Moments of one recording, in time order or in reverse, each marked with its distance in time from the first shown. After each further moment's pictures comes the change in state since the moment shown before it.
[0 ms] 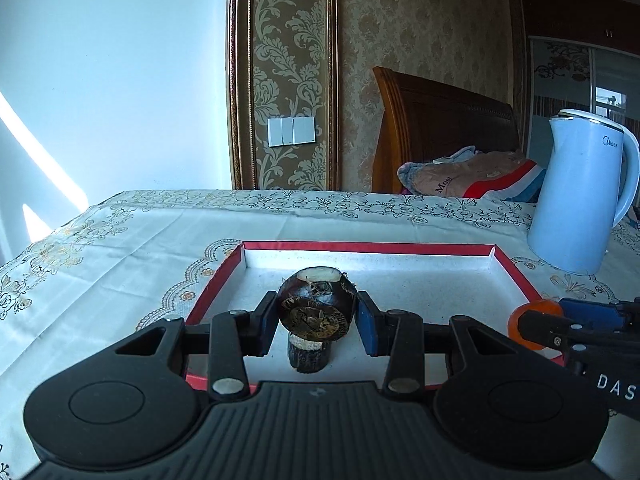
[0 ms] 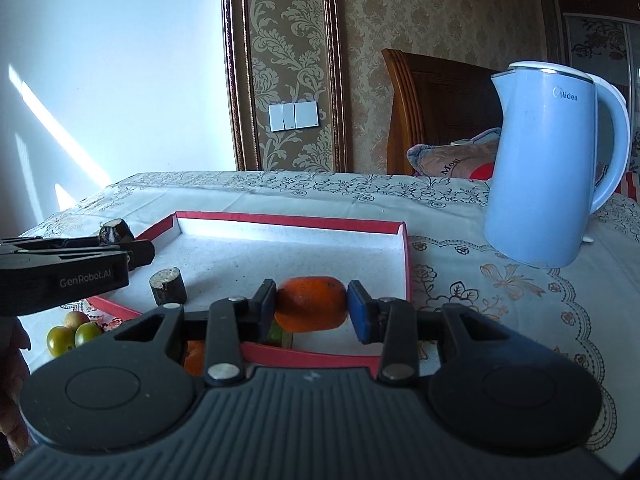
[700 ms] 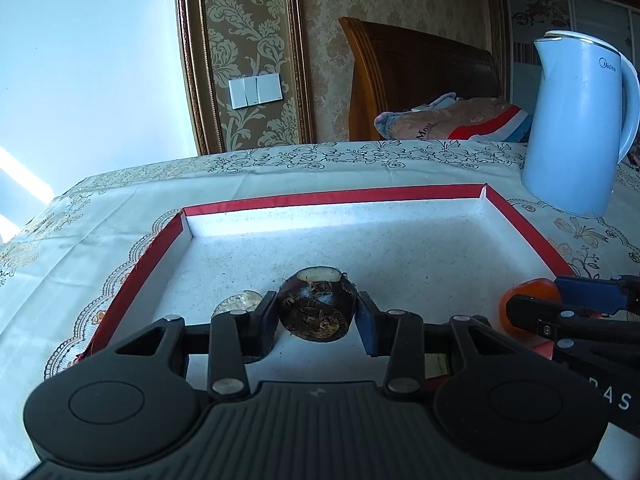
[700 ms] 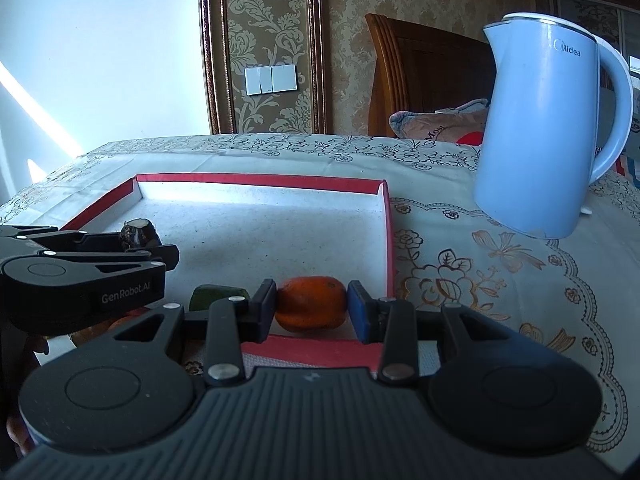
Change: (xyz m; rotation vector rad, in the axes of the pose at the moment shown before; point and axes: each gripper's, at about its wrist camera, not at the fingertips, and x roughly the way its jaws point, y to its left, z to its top) left arm 0.050 -0.032 -0.019 0.102 0.115 -0.022; right arm 0.037 -0.013 -0.013 0.007 0.088 -0.062
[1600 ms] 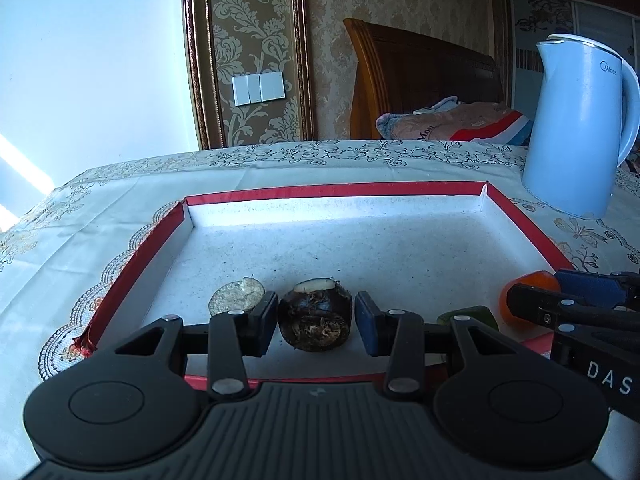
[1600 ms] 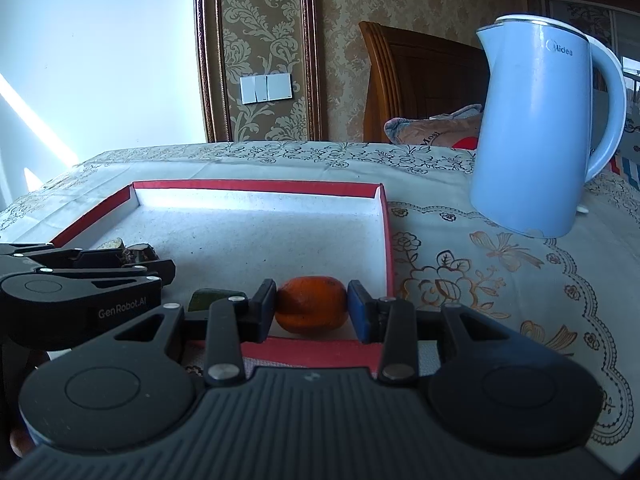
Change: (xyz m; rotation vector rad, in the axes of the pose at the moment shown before) left arm -0.004 0.003 -0.007 -0.021 -0.011 -0.011; right arm 0.000 0.000 -0.005 0.019 -0.030 -0.008
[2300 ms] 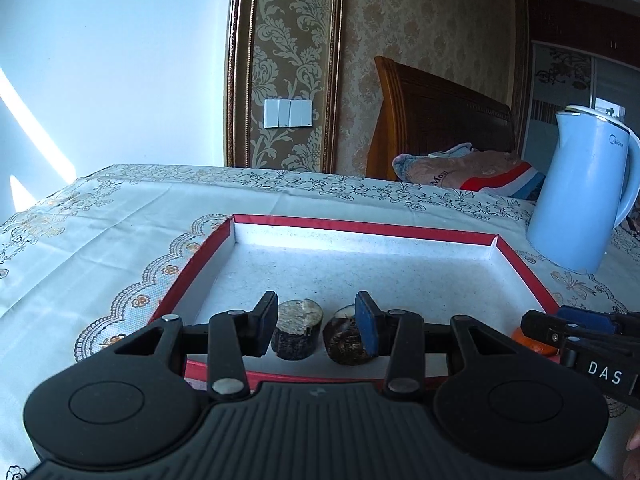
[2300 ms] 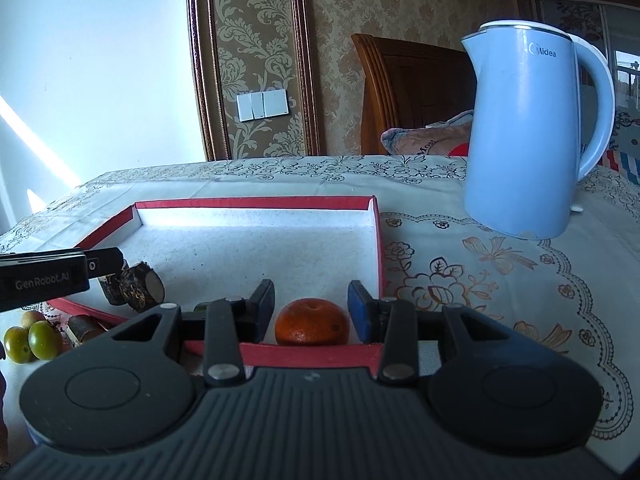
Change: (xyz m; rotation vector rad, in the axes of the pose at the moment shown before) left arm -0.034 0.042 0.000 -0.141 -0.086 0.004; right arm -0.008 -0.007 0.000 0.036 -0.048 0.011
